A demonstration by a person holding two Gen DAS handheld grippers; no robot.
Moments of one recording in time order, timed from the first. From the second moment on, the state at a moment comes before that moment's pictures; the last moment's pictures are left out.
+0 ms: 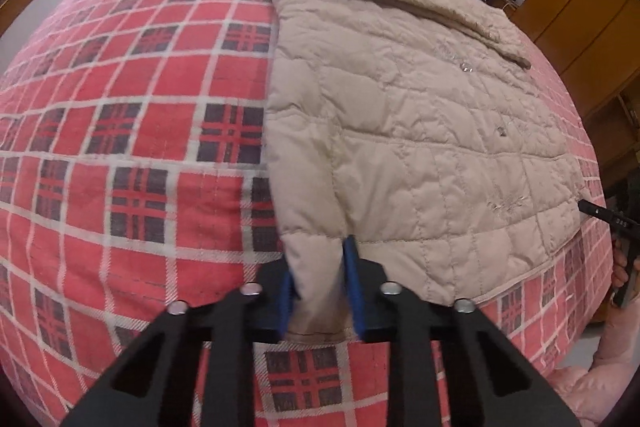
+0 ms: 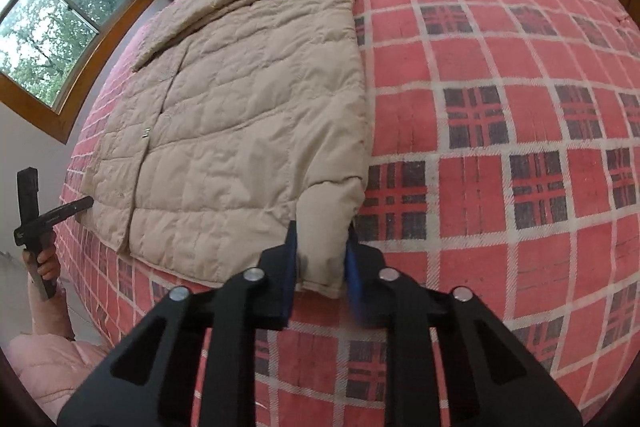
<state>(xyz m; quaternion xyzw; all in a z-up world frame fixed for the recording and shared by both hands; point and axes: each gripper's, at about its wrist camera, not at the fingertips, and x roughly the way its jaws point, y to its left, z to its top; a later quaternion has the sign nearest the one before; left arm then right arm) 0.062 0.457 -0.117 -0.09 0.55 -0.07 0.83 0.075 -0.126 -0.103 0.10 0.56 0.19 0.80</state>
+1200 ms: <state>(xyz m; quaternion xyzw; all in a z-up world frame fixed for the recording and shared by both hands) 0.206 0.460 0.046 -0.11 0.38 -0.06 0.92 0.217 -0.120 0.062 0.11 0.43 0.22 0.87</state>
